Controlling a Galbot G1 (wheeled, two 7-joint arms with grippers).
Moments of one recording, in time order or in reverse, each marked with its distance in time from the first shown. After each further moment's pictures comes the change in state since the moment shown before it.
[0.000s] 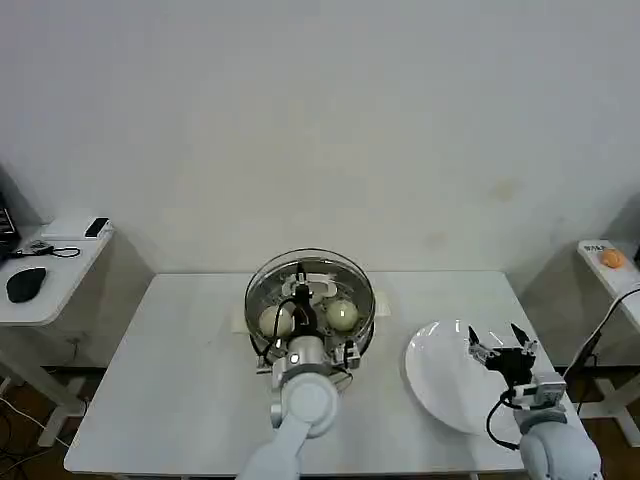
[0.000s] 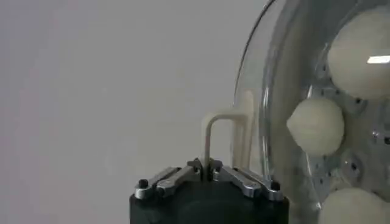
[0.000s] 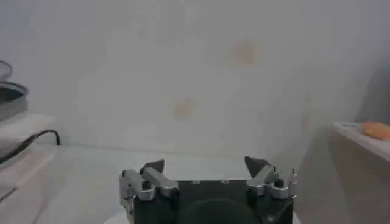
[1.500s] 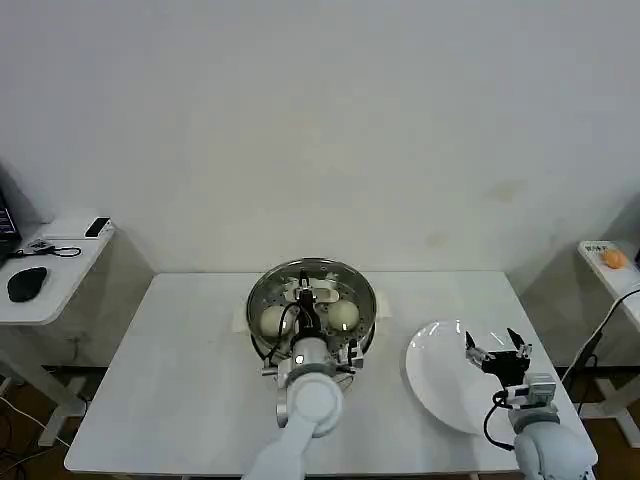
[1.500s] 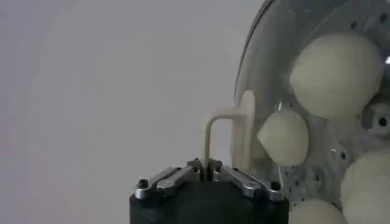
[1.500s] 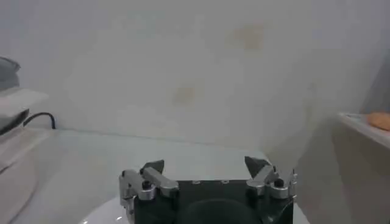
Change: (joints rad) left arm 0.000 -0.019 0.000 0.025 0.006 0.002 0.051; right arm 0.020 0.008 -0.018 -0.050 -0.043 0.010 -0.005
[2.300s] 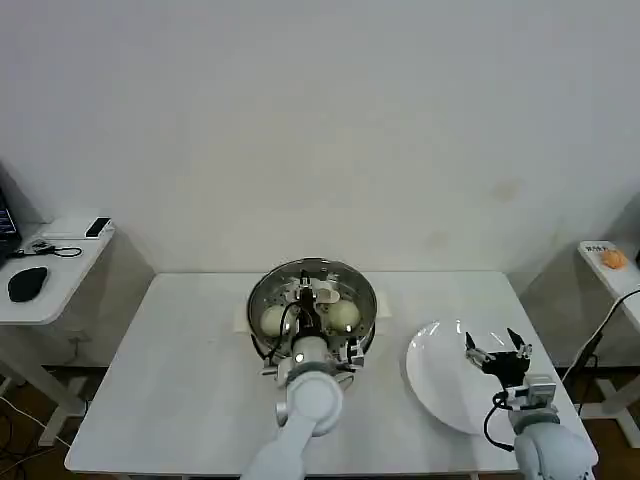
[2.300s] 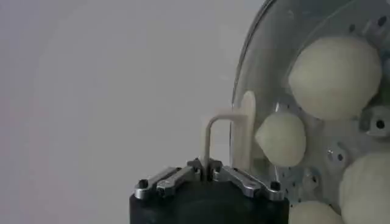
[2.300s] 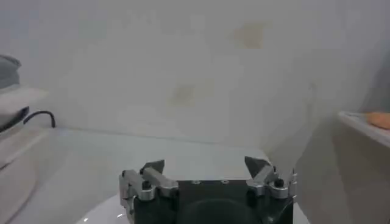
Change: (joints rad) left arm -0.004 0.000 0.005 -0.009 -0.021 -0.002 0.018; right arm -0.002 0.002 0.002 -0.003 -0.004 0.006 -0.004
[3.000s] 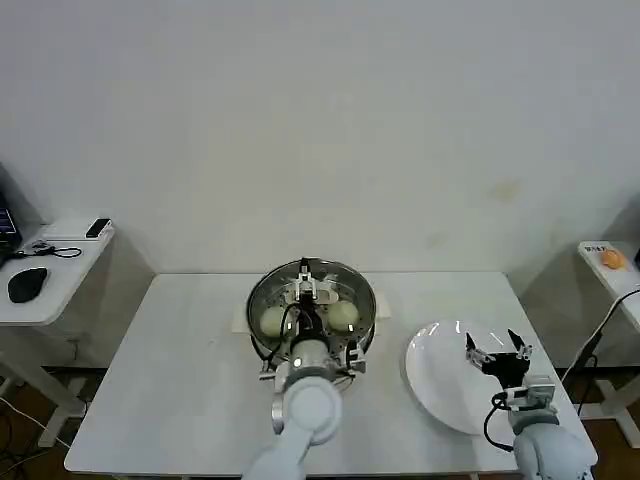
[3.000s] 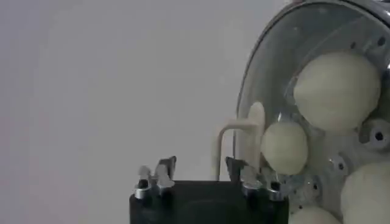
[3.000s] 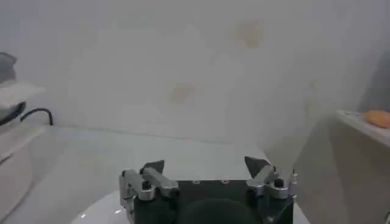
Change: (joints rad) left arm 0.042 0.005 0.007 -0.076 -0.003 0.000 0.024; right arm 0.002 0.007 0.000 -0.014 -0.014 0.010 0.000
